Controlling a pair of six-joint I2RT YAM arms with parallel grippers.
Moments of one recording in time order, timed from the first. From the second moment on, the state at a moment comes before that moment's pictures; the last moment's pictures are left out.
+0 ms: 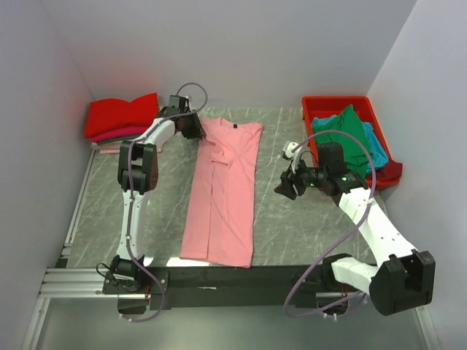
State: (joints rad) left arm -0.19 2.47 2.06 -0.40 0.29 -0.49; right arm 0.21 1.11 0.87 -0.51 -0.72 -0.50
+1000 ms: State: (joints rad) left arm -0.06 2.37 1.92 -0.36 0.20 -0.55; right arm 0.20 1.54 1.12 -0.54 -0.68 -0.40
